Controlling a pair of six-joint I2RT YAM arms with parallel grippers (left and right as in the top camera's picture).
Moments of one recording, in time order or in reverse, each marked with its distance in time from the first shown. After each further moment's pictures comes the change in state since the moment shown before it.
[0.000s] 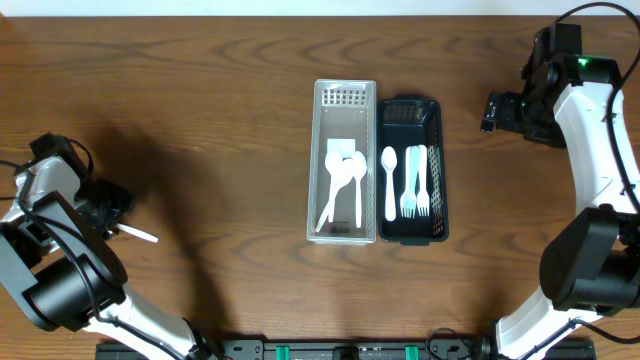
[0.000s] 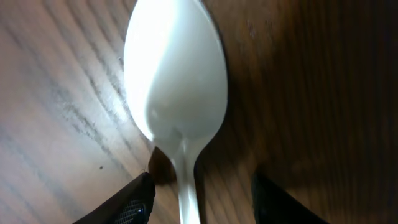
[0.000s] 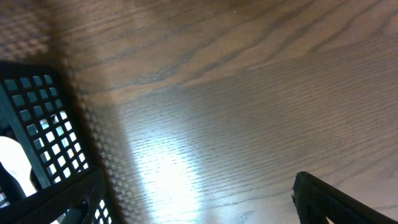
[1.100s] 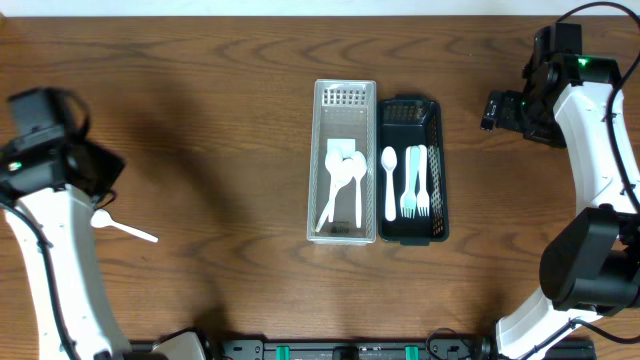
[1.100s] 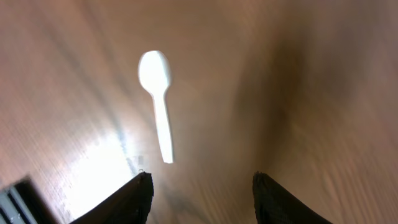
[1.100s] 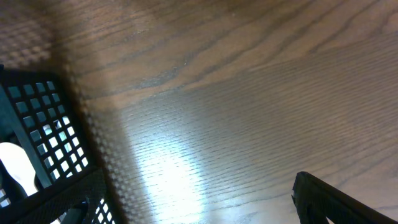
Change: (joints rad) left arm -0.189 -0.543 0.148 -0.306 -0.142 -0.143; right arm 0.000 0.000 0.000 0.008 0.000 0.022
